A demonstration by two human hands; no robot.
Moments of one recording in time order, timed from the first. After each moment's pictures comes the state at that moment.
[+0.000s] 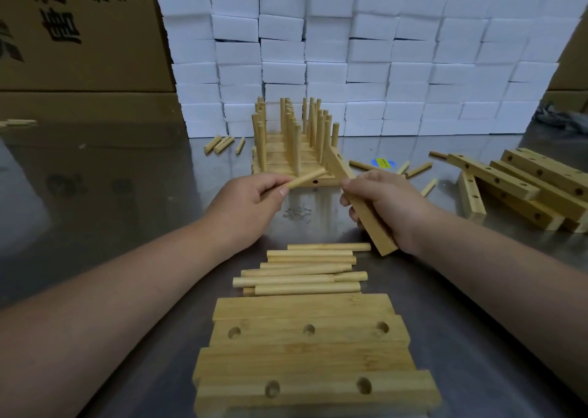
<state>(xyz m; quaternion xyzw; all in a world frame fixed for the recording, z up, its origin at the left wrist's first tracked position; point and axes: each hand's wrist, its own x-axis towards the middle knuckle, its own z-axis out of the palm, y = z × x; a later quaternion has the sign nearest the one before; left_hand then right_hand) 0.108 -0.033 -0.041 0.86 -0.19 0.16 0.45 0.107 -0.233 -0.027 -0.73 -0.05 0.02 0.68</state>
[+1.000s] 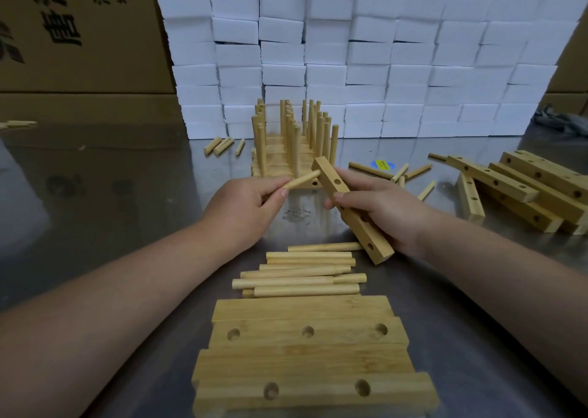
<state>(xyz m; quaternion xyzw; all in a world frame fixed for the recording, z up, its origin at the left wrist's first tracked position) 0.112 -0.031 -0.046 0.89 -0.17 0.22 0.36 0.103 -0.236 -0.025 -0.79 -0.17 0.06 0.59</state>
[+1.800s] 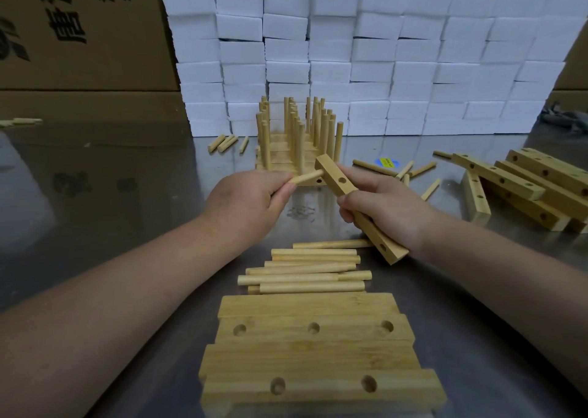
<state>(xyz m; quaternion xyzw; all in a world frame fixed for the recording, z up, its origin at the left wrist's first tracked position) 0.100 -0.033 -0.032 0.91 -0.21 0.28 0.20 0.094 -0.234 -0.023 -0.83 -0.18 0.02 0.53</state>
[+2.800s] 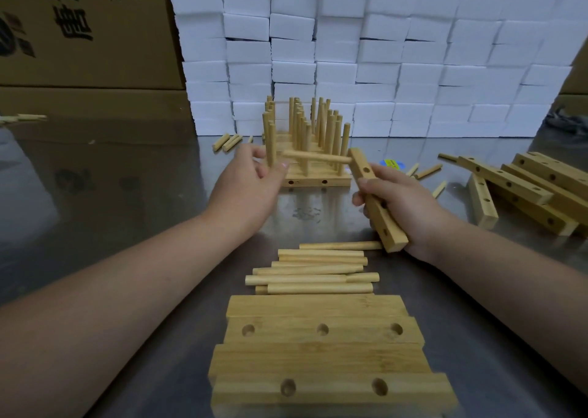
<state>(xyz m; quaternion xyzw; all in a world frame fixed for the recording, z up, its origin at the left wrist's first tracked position) 0.115 -0.034 -0.030 0.86 -0.05 0.24 0.45 0.103 -0.234 -0.029 -0.72 -0.09 -0.01 0.68</state>
